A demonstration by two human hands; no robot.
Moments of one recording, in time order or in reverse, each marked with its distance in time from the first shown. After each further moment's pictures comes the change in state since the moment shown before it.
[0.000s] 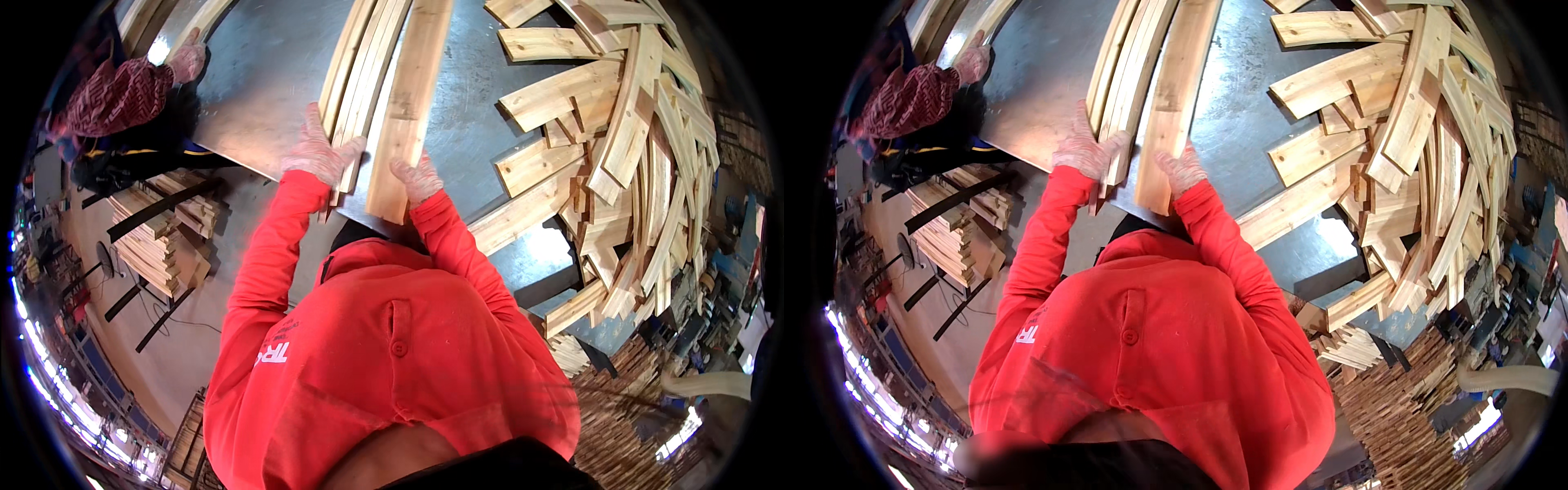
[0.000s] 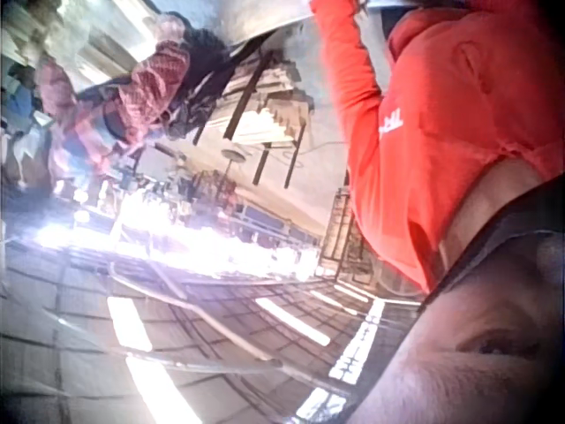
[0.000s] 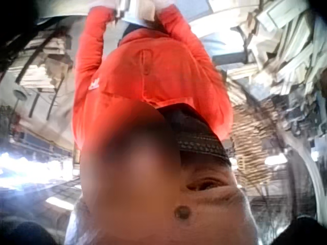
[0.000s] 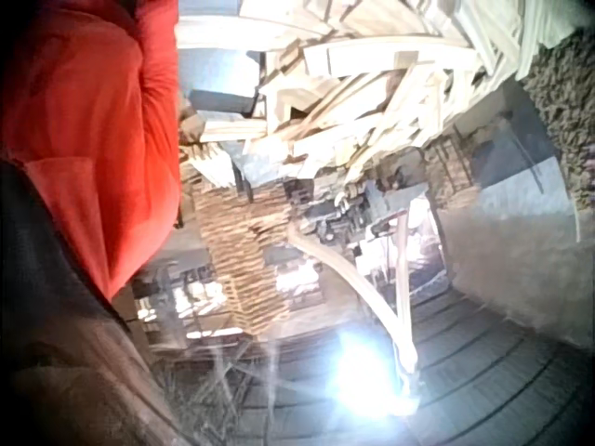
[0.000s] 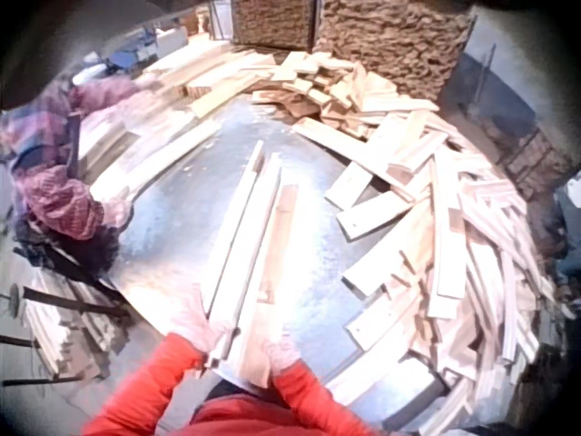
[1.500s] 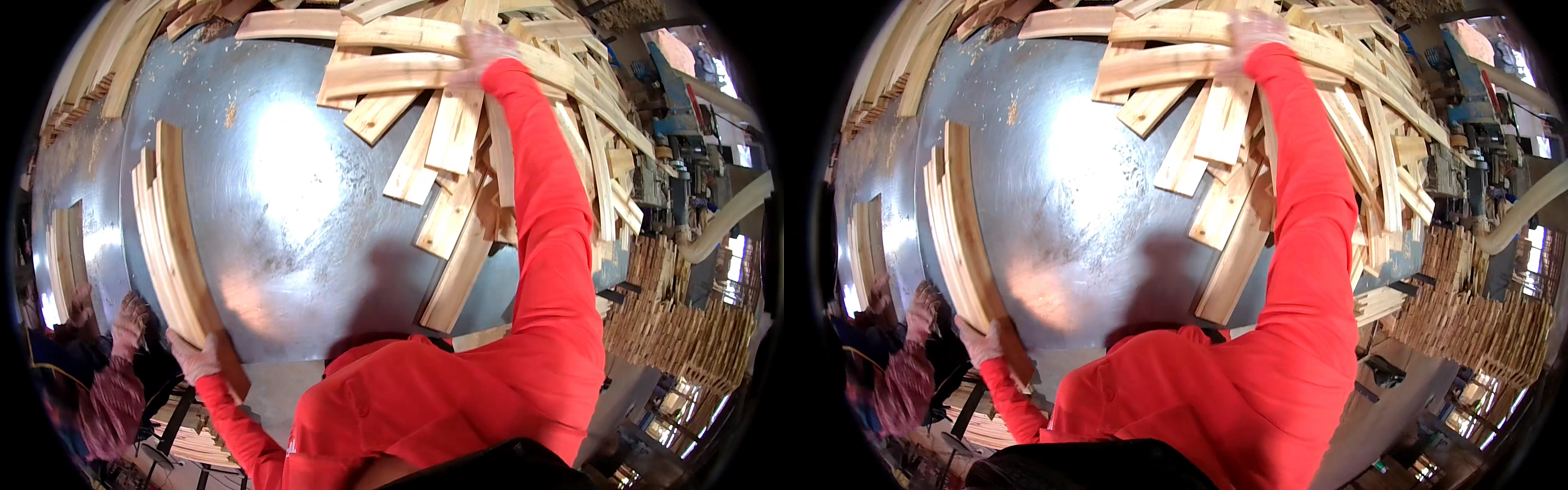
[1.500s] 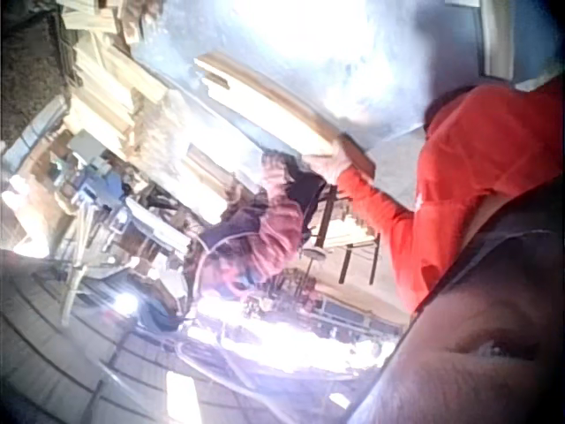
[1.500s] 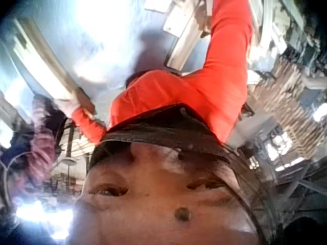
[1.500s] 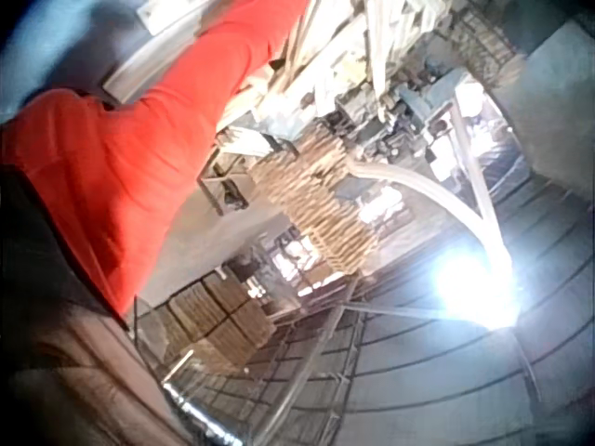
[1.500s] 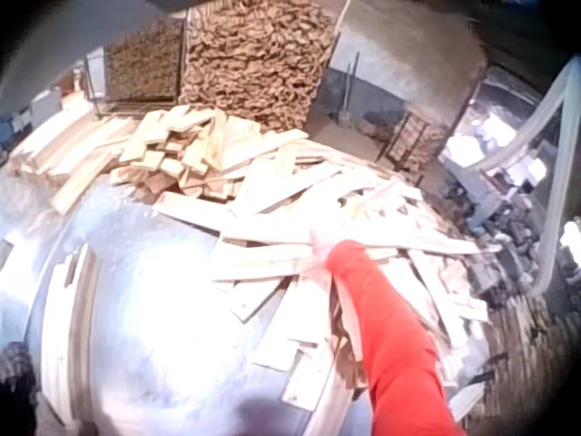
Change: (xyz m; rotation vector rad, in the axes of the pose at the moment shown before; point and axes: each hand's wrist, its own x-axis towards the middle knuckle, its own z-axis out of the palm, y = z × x) left_hand 0.118 -0.174 -0.061 0.010 0.467 0.141; right_hand 0.168 -0.380 -0.271 -2.136 0.653 -0.021
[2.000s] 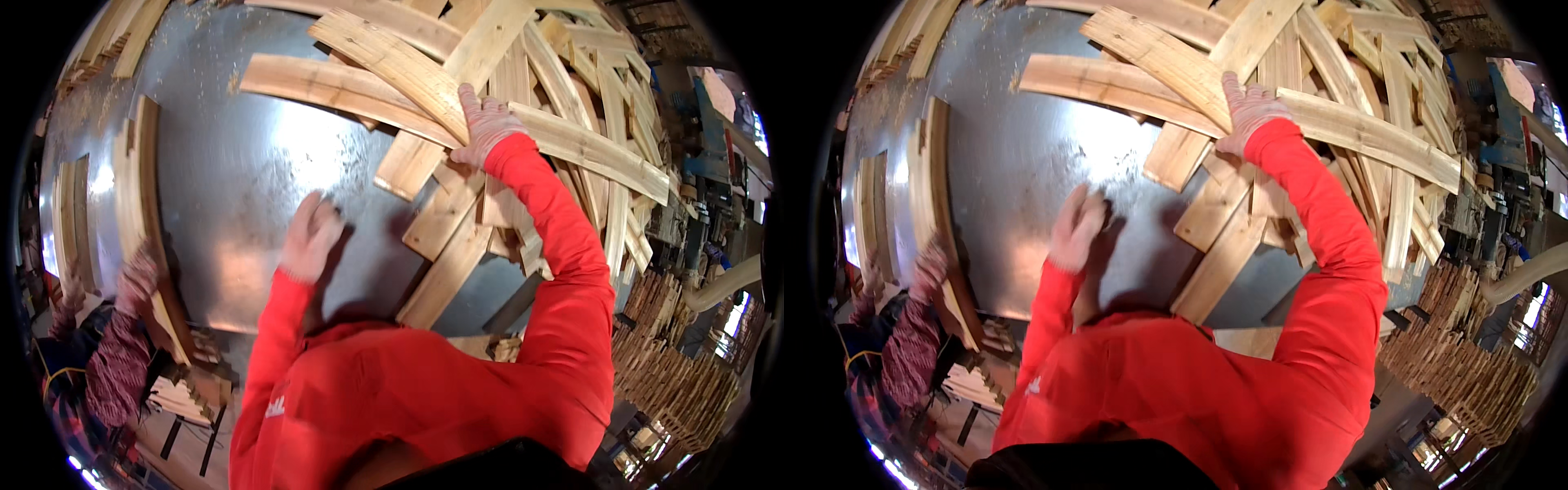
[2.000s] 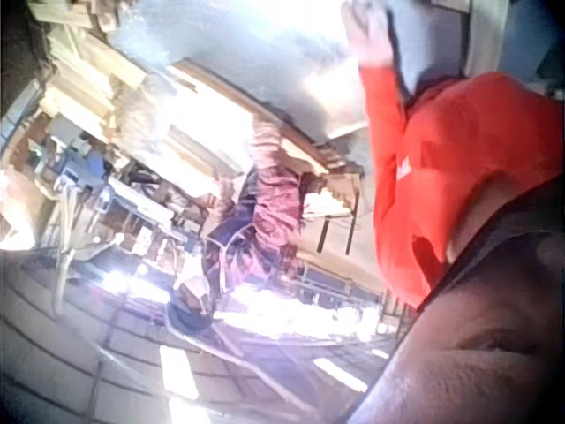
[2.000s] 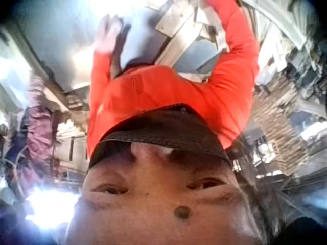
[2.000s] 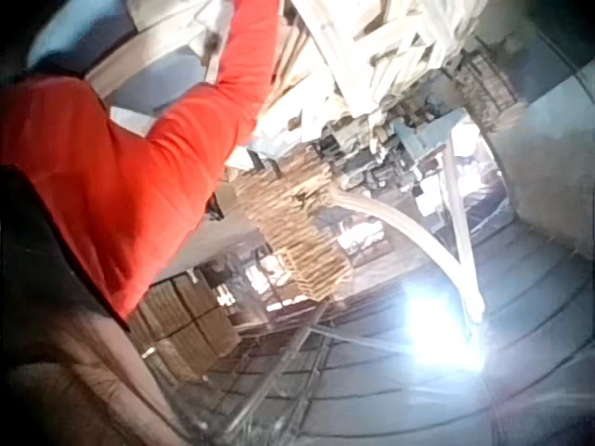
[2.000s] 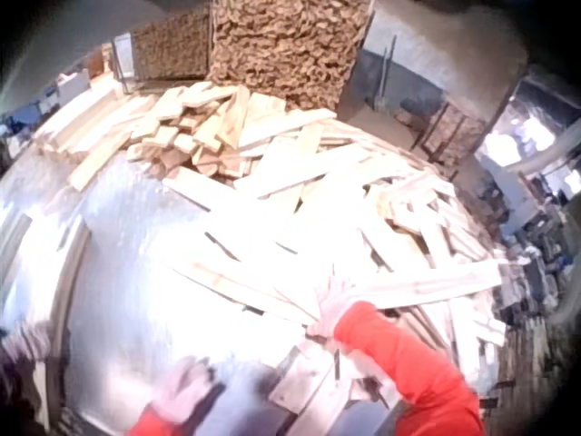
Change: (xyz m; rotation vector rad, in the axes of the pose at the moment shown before) left_hand -0.078 0.333 0.069 -1.308 -0.693 0.073; right_hand -0.102 -0.026 0.002 0.257 -0.500 -0.164
